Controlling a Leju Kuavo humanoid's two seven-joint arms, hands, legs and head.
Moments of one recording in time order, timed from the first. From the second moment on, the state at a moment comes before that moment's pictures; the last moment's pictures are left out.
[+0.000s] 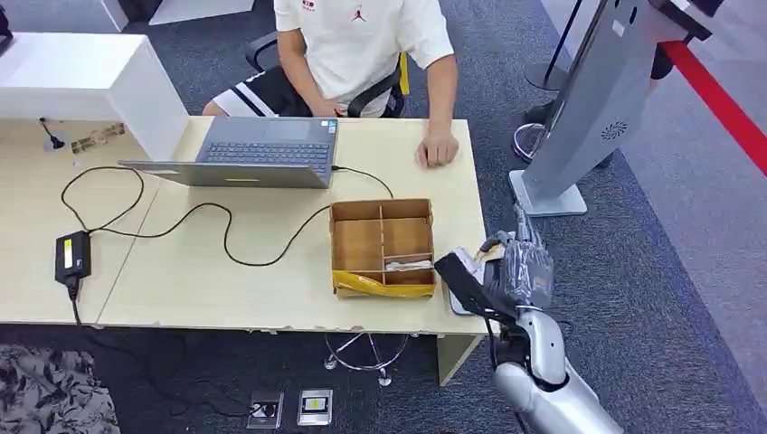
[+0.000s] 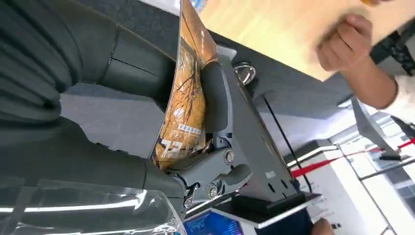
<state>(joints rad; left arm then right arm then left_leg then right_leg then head) -0.19 -0.13 1.53 -0.16 -1.24 0.62 -0.22 -0.35 -0.23 0.75 -1.20 0.85 -0.52 0.35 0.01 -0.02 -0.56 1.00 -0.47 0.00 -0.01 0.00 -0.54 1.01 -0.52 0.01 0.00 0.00</state>
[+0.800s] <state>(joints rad) -0.19 -0.15 1.53 -0.16 -1.18 0.62 -0.22 -0.34 -0.09 0.76 -0.87 0.78 -0.52 0.26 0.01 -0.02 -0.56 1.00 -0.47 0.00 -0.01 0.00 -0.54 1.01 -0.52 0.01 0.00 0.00</state>
